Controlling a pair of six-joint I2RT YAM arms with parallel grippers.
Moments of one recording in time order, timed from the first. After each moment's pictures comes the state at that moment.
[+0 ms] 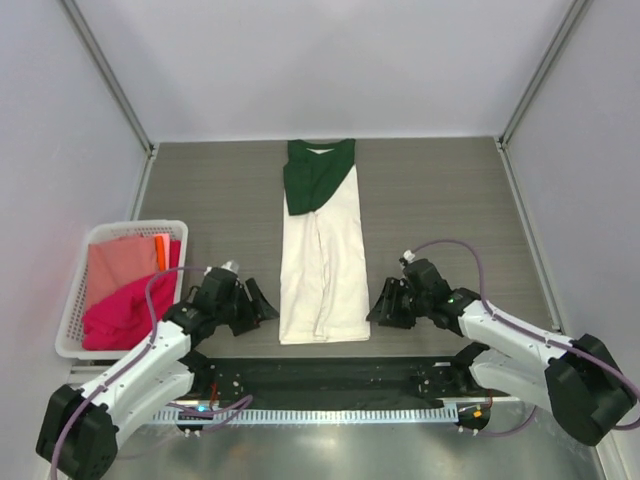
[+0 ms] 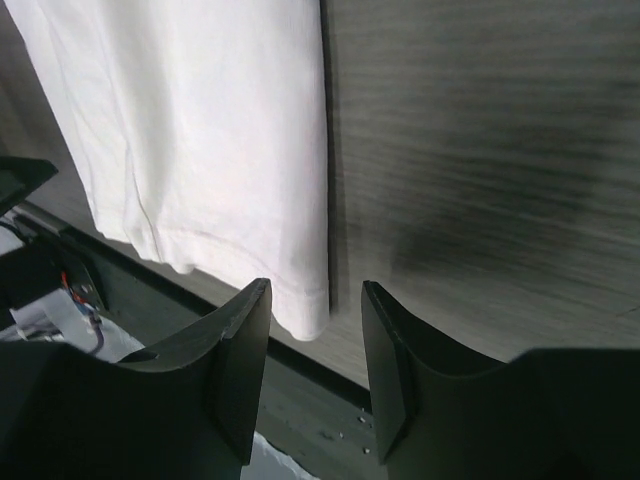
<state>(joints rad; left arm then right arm) -0.47 0.80 0.33 -0.44 0.19 -0.92 0.57 1.00 0.36 -0.25 -0.28 0.86</state>
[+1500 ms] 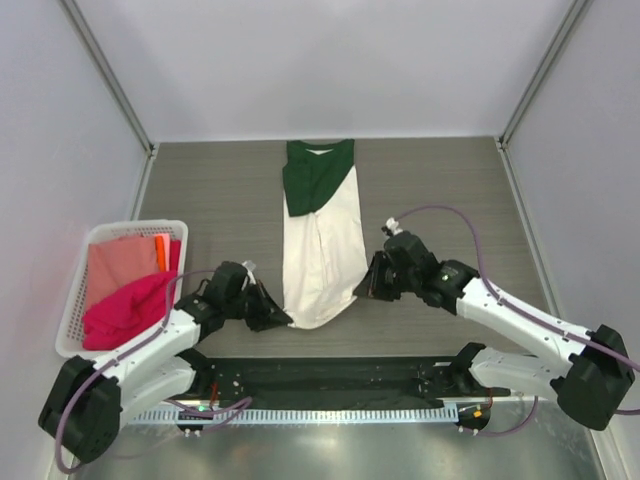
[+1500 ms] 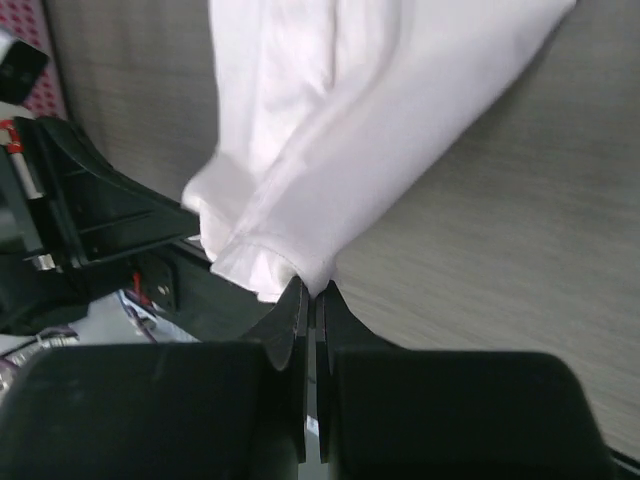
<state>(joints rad) -0.60 0.89 0.31 -0.27 0.39 -1.14 0.78 1.05 0.69 -0.48 -0.11 0.90</state>
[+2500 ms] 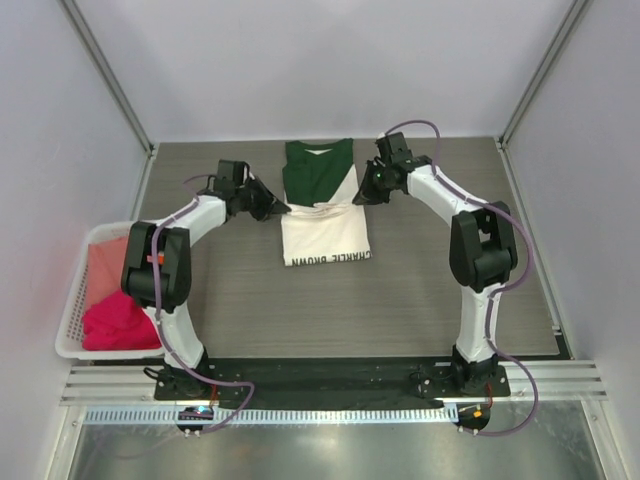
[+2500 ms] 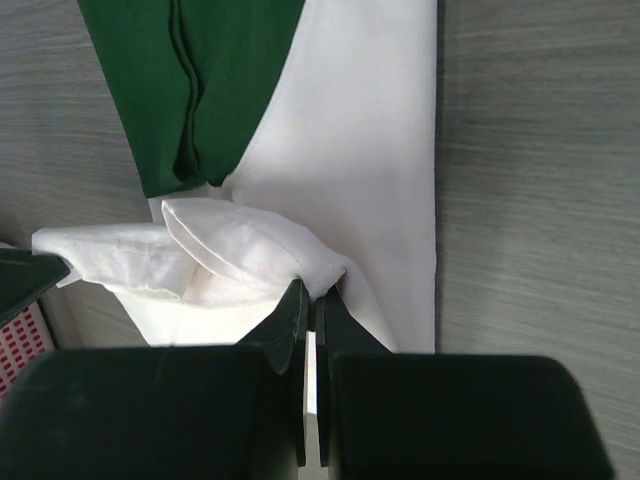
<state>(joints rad) -0.20 1.85 1.22 -0.17 0.46 -0.94 0.33 2.01 1.62 -0.53 -0.24 0.56</state>
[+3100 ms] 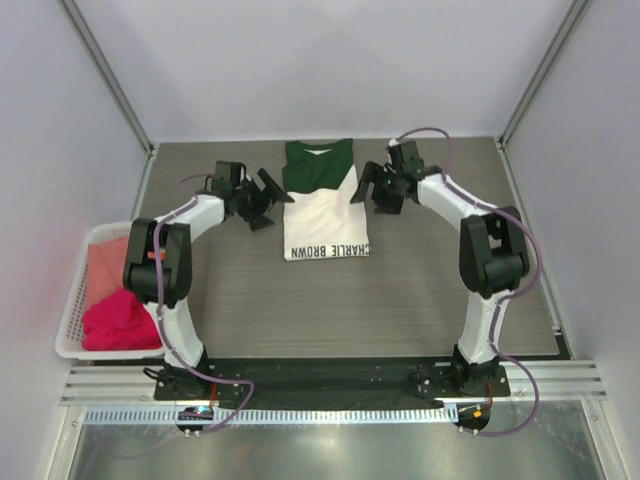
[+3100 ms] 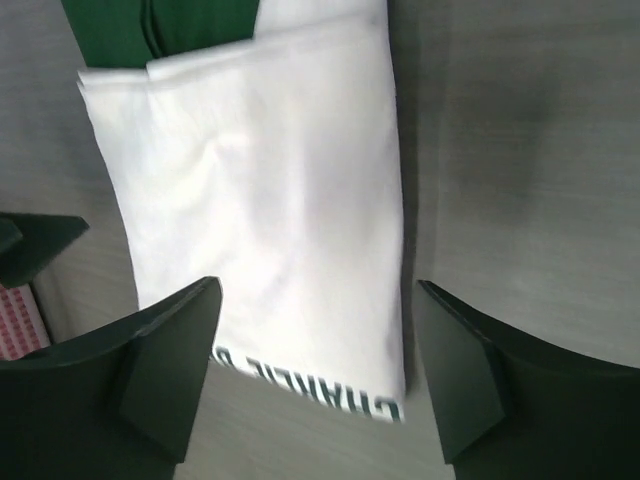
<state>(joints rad) -0.18 1.93 1.30 -0.17 0.44 -0.89 0.29 2.01 1.56 -0.43 -0.27 0.55</state>
